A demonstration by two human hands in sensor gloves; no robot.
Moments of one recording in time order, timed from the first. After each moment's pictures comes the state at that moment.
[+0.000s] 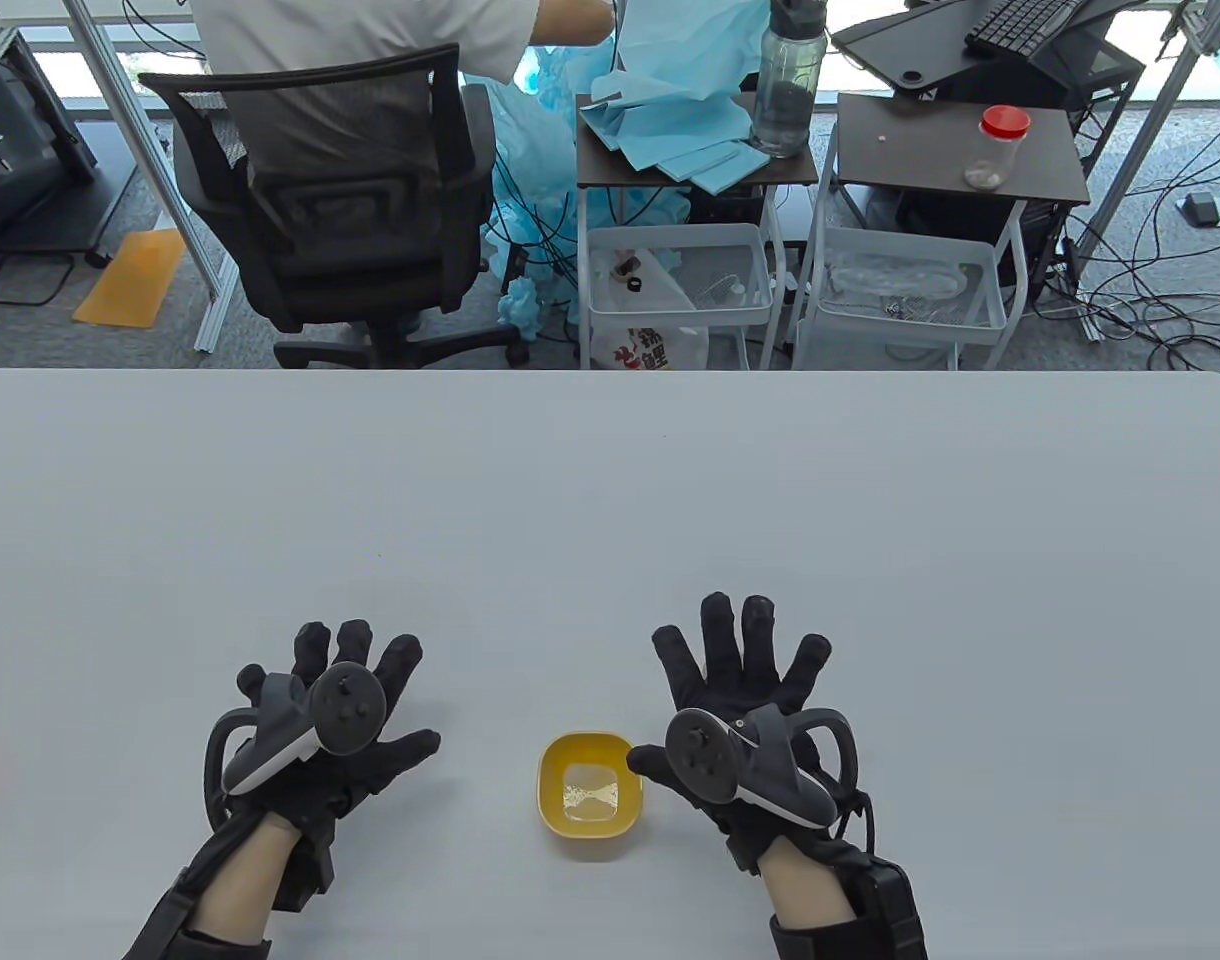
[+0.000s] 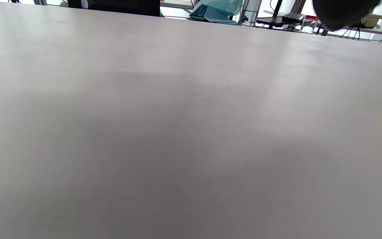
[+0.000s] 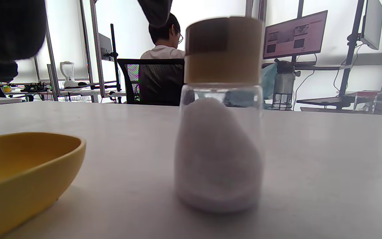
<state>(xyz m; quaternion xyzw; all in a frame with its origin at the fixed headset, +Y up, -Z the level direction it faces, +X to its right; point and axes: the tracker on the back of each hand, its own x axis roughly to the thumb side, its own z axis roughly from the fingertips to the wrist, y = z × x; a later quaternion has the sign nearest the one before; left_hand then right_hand) -0.278 -0.733 -0.282 -0.17 -0.06 0.03 0.98 0.077 -0.695 -0.251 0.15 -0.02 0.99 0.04</state>
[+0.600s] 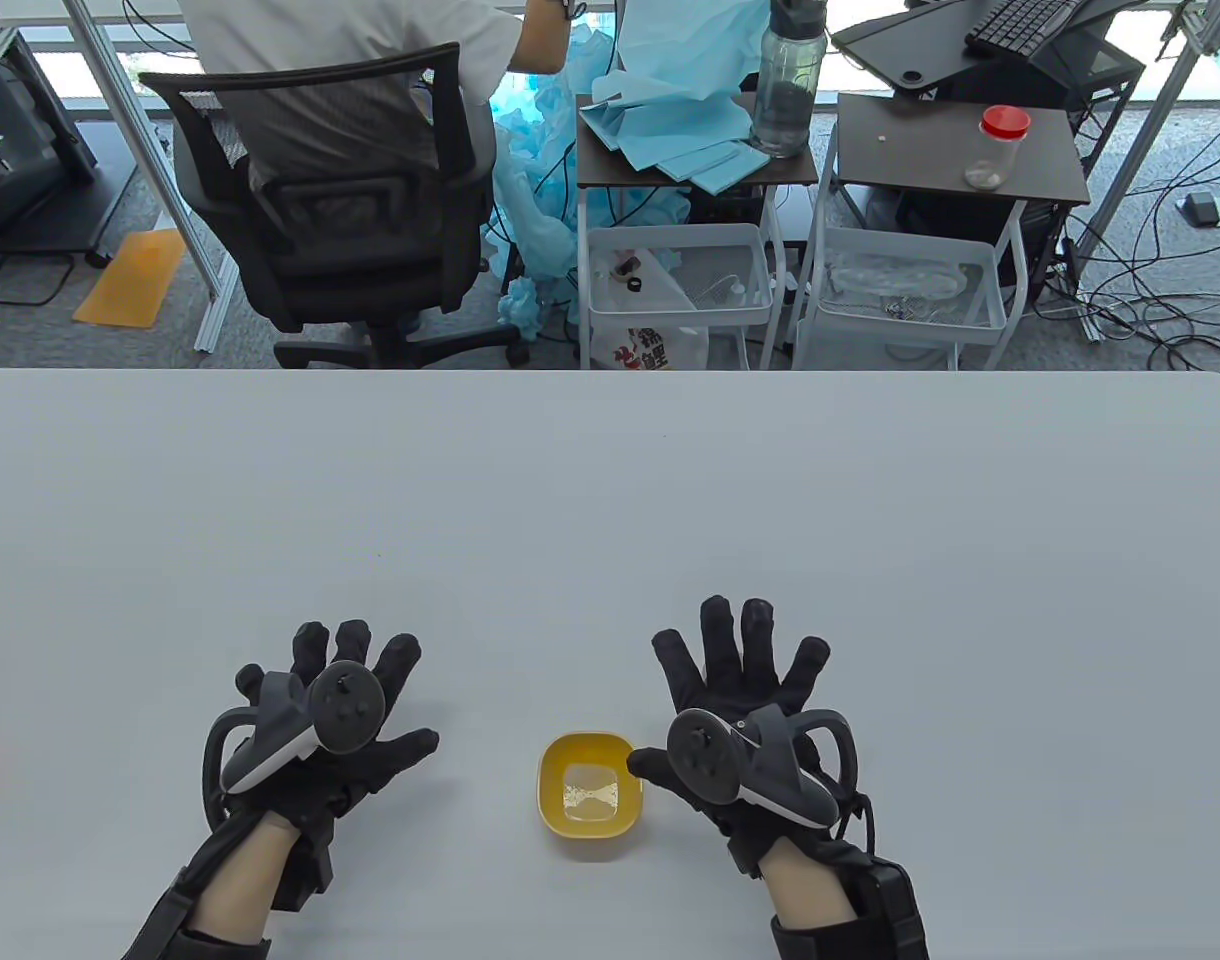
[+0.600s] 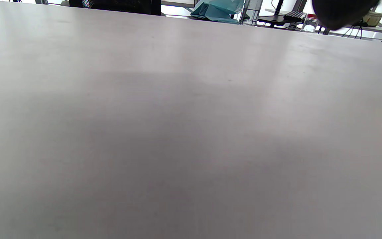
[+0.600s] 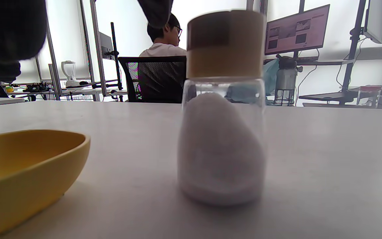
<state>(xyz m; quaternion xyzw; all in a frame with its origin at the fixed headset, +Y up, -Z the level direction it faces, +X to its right) -0.278 -0.731 -0.282 -0.17 -0.06 0.03 0.98 0.077 -0.697 -0.251 0.16 -0.01 0.99 0.04</state>
